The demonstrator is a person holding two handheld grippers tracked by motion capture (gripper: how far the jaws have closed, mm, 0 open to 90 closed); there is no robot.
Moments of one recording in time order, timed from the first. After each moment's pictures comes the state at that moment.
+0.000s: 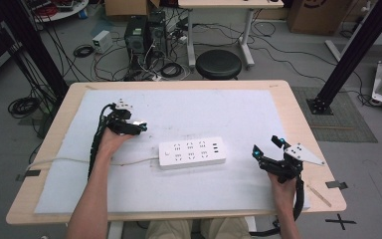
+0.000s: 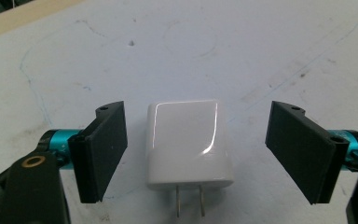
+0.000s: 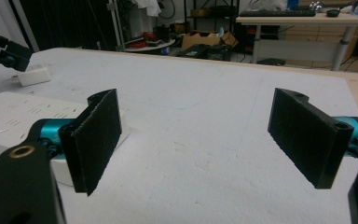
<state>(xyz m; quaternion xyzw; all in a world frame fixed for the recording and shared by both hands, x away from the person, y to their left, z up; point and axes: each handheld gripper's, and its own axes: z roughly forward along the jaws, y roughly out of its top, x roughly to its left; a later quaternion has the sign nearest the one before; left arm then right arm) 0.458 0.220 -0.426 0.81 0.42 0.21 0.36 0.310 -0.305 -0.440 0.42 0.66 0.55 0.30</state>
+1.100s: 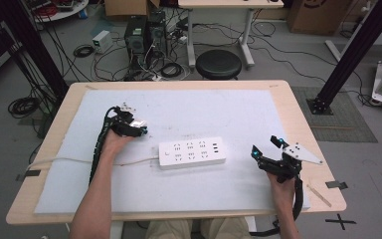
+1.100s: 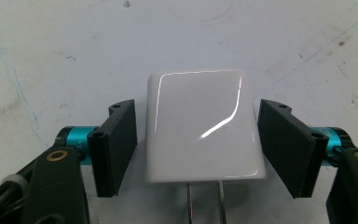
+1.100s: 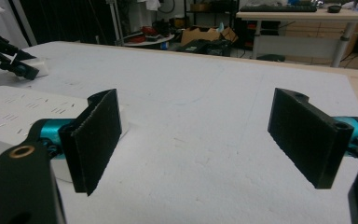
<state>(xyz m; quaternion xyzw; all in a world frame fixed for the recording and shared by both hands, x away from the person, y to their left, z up) 0.467 0.220 -0.445 0.82 0.43 0.19 0.34 0.312 -0.303 -0.440 0.42 0.66 0.54 0.30</state>
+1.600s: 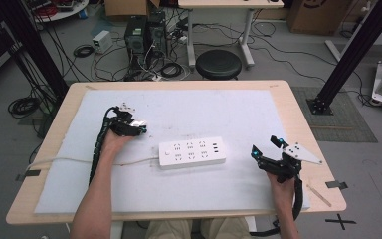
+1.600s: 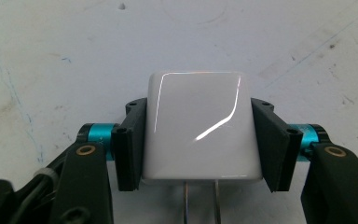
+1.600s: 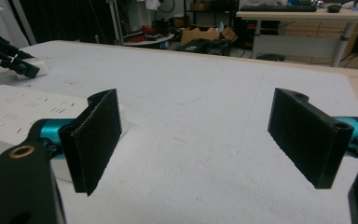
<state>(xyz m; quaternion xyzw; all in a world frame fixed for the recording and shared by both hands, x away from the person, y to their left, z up) 0.467 0.222 -0.445 0.82 0.42 0.18 0.35 0.311 -0.302 -0.440 0.42 0.66 0.54 0.30</state>
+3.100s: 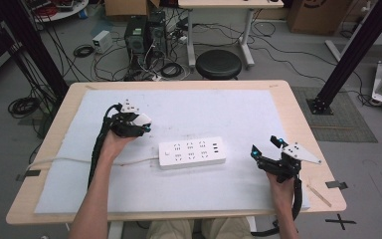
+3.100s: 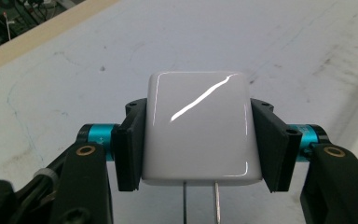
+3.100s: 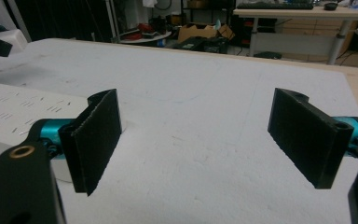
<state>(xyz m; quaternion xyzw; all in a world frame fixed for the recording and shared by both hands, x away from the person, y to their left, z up) 0.429 0.197 -0.397 0.83 0.36 0.23 0.37 0.312 -0.301 -0.439 0.42 0.66 0.53 0.31</state>
